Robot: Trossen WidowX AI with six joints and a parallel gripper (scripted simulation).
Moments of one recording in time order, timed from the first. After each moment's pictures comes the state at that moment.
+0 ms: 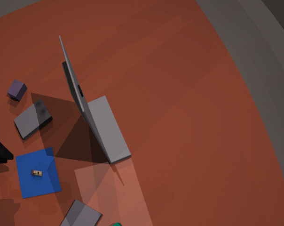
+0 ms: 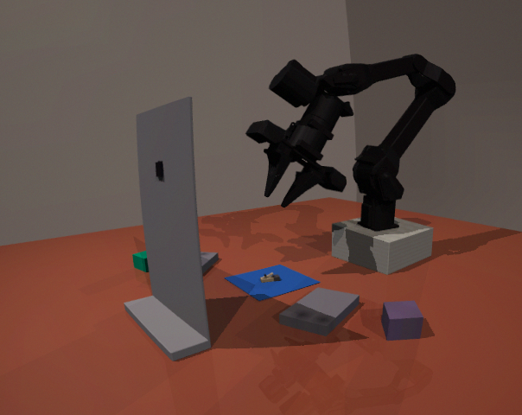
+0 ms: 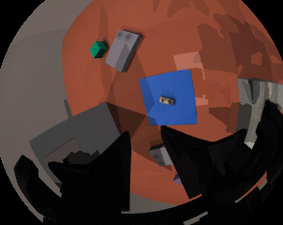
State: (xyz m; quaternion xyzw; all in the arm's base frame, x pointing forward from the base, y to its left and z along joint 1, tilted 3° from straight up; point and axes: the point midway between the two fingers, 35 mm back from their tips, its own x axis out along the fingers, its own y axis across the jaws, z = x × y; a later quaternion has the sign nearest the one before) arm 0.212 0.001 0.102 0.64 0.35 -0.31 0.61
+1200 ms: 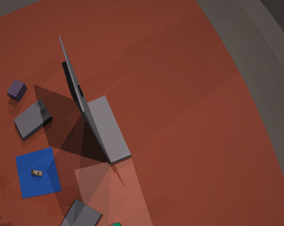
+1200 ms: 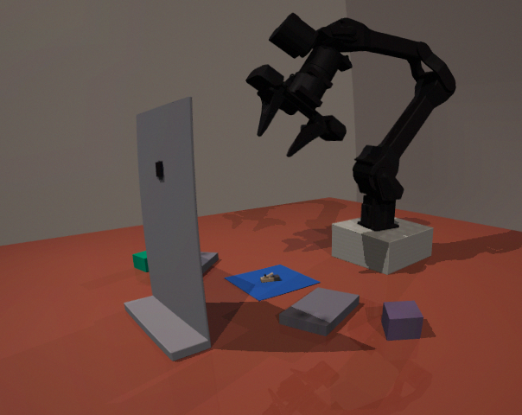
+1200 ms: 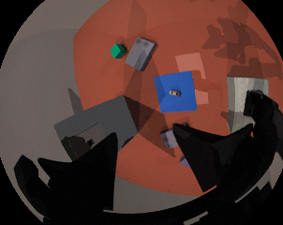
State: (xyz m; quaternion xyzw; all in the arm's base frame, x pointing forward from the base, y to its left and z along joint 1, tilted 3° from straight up) arm 0.210 -0.003 0.192 0.64 0.34 -0.31 0.62
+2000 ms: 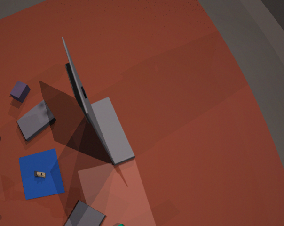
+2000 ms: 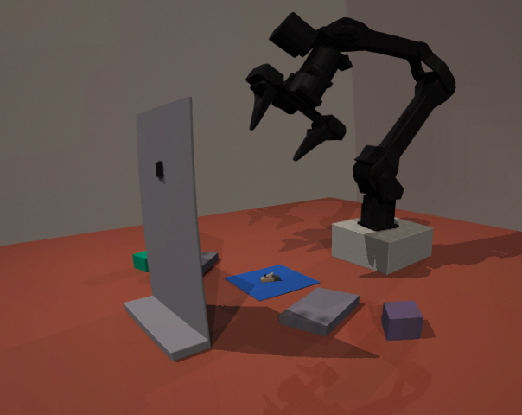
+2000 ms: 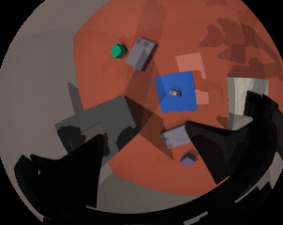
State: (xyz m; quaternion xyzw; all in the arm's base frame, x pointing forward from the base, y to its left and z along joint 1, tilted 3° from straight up) arm 0.210 -0.003 0.193 0.64 0.34 -0.31 0.62
